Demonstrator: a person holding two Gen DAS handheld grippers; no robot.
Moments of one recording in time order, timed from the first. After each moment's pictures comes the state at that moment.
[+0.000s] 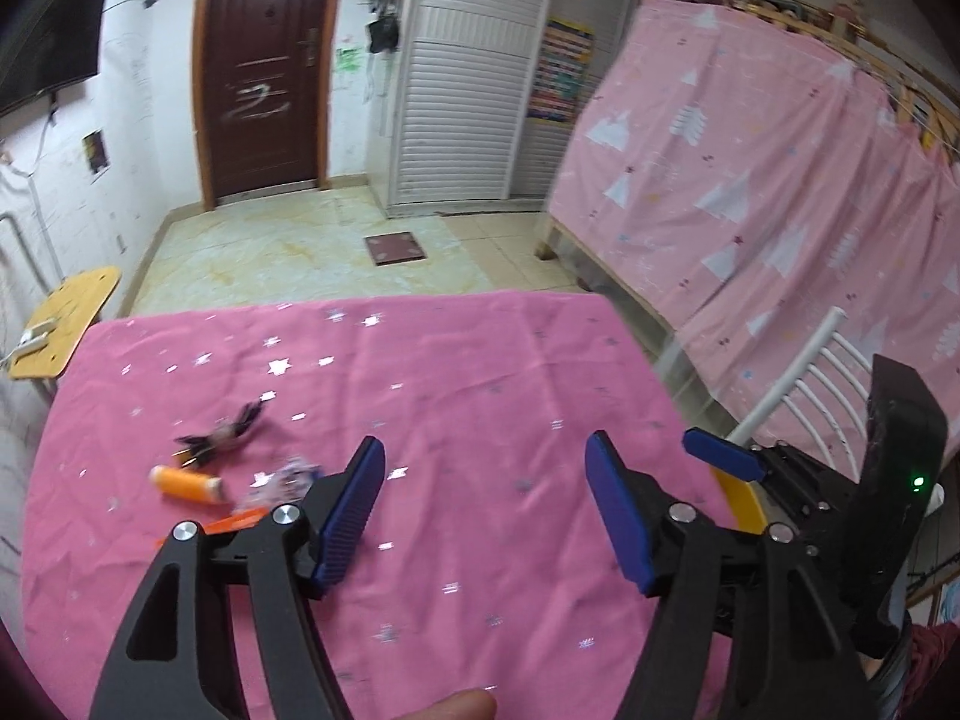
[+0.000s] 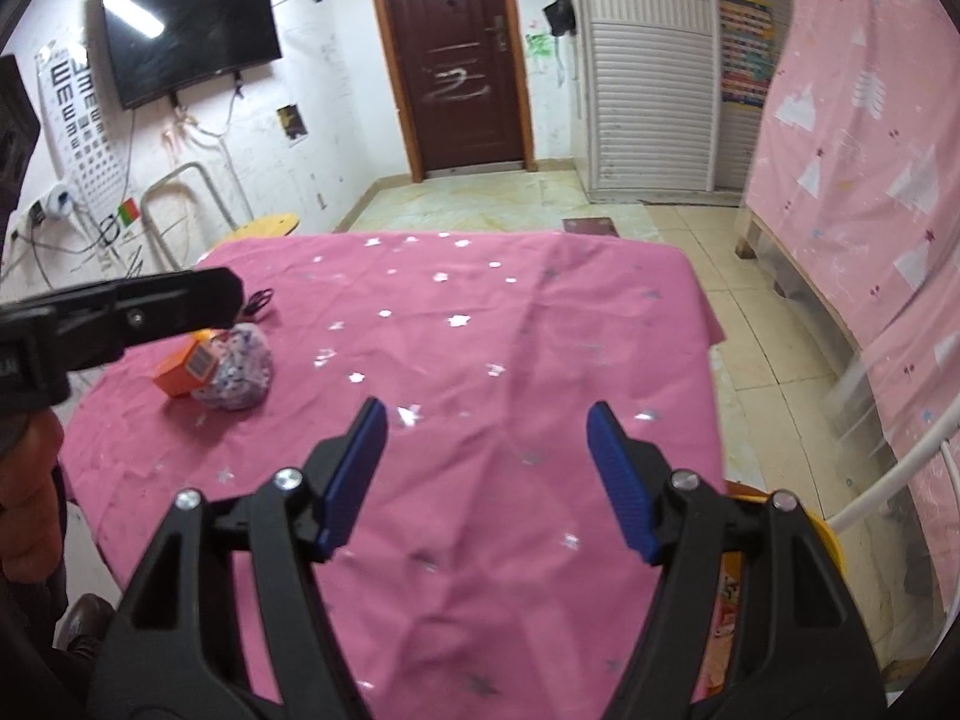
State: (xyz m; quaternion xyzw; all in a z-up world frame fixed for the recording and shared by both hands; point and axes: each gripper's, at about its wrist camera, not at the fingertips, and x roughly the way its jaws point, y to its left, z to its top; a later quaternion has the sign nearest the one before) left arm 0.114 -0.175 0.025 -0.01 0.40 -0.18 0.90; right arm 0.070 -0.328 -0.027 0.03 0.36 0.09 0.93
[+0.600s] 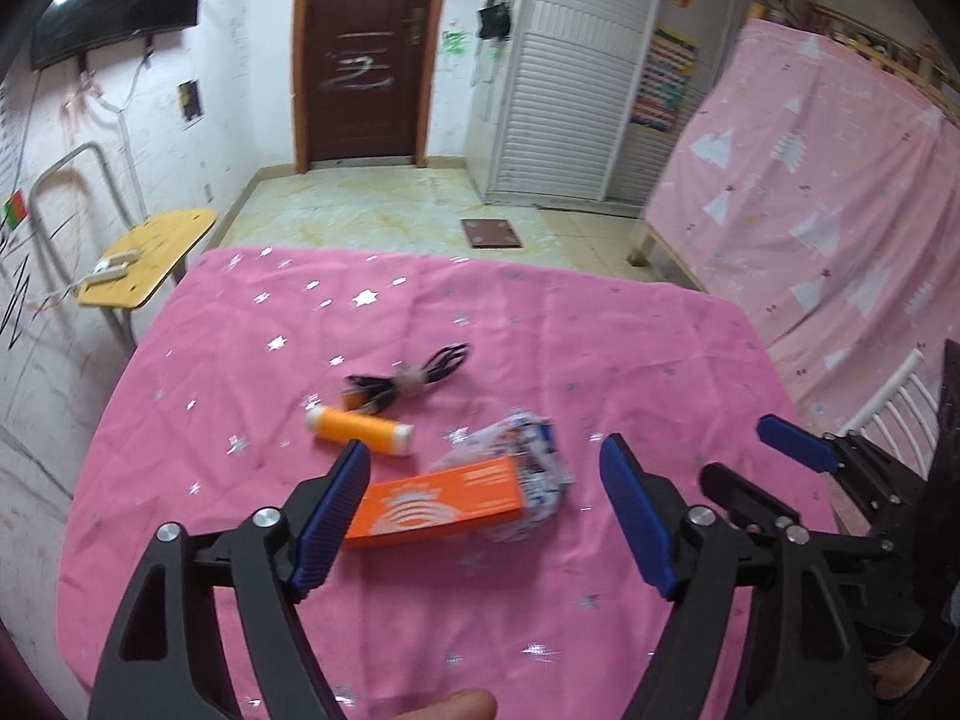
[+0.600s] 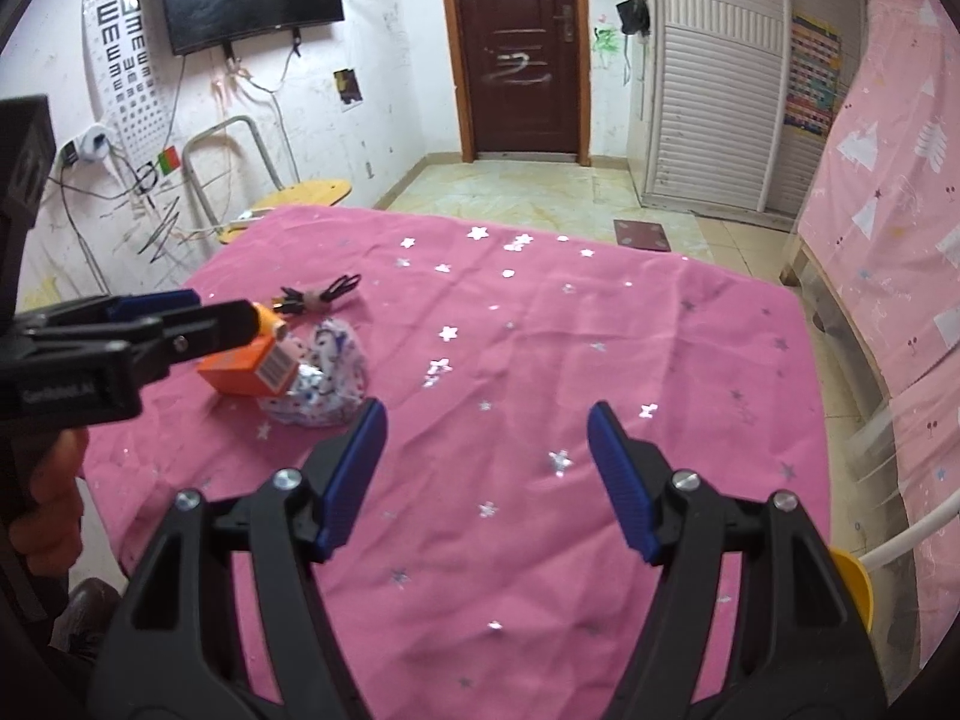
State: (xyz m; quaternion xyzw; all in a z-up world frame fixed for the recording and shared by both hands) left arm 0.122 -0.083 -0.003 -0.04 0.42 -0.08 0.91; right arm 0.092 -0.254 -0.025 -0.01 0.37 0.15 0.92
